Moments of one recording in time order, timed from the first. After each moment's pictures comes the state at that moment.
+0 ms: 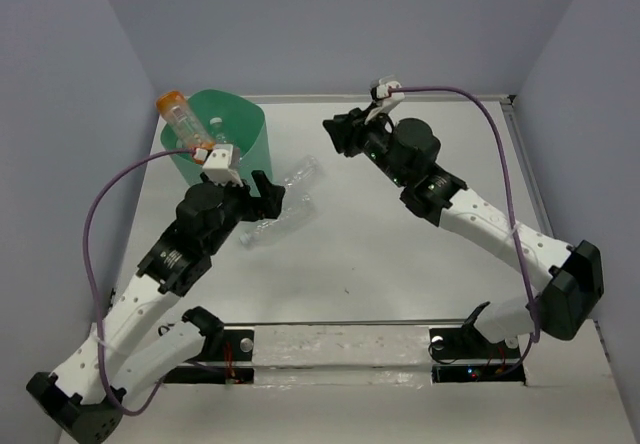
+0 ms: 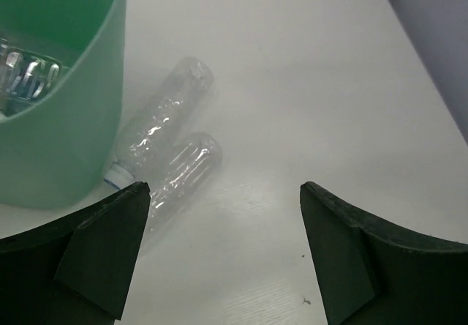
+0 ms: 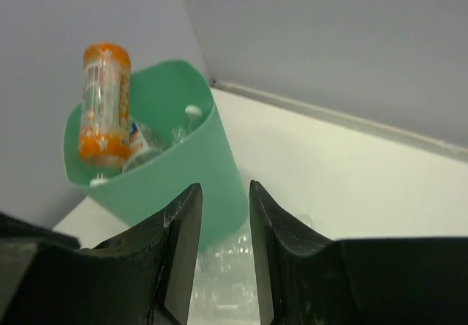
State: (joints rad) left arm -0.58 0.71 0.83 -0.34 -0.19 -0.42; right arm 0.75 1.43 1.29 0.28 0.10 0.22
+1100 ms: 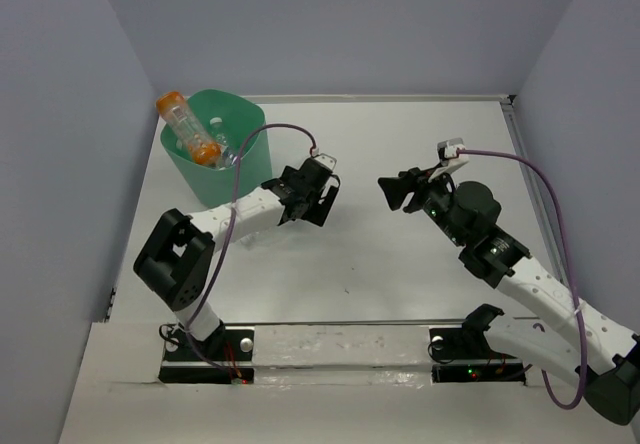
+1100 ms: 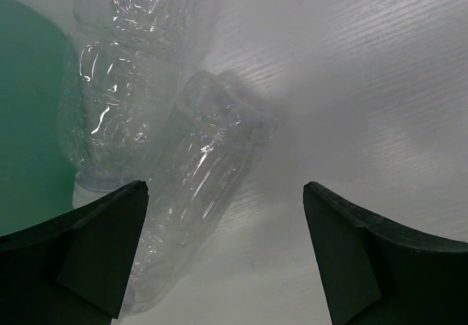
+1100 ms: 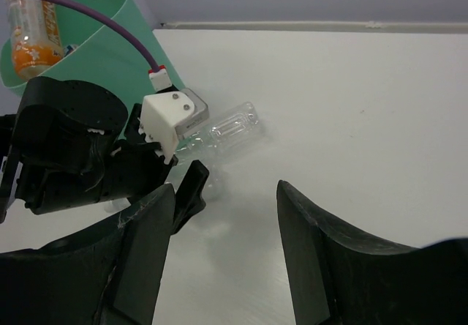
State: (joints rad) left arm -0.73 1.63 1.10 -0.42 -0.34 -0.16; right arm 0.65 0.85 0.74 0.08 0.14 0.35
